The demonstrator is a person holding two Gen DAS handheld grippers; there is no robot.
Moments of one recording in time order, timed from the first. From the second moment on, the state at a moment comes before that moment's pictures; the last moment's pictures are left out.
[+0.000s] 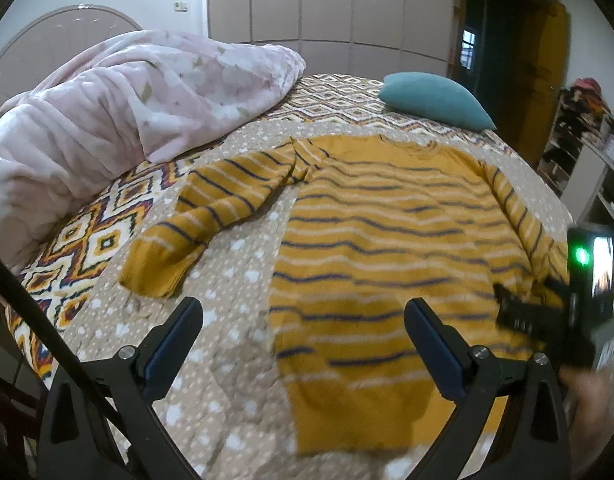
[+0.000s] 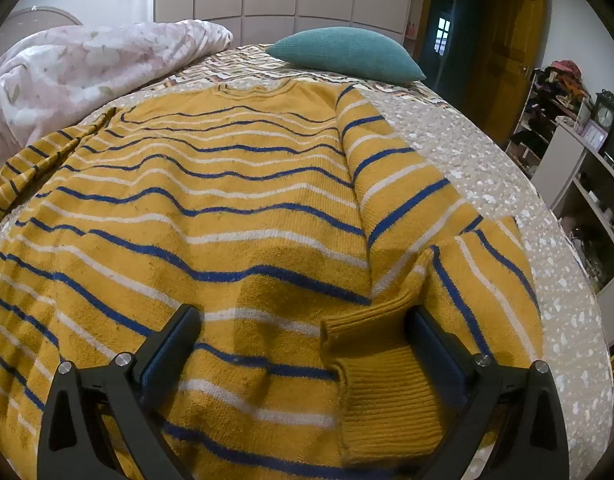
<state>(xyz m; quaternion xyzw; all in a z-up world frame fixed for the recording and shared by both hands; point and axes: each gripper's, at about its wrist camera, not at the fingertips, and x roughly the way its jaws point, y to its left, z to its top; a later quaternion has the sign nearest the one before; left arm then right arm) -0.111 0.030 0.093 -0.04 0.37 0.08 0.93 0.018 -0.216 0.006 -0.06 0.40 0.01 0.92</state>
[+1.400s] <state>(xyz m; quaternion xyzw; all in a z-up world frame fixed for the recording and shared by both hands) -0.122 0.106 0.042 -0.18 0.40 0.04 0.90 -0.044 -0.339 0.080 0.03 0.39 0.02 0.92</state>
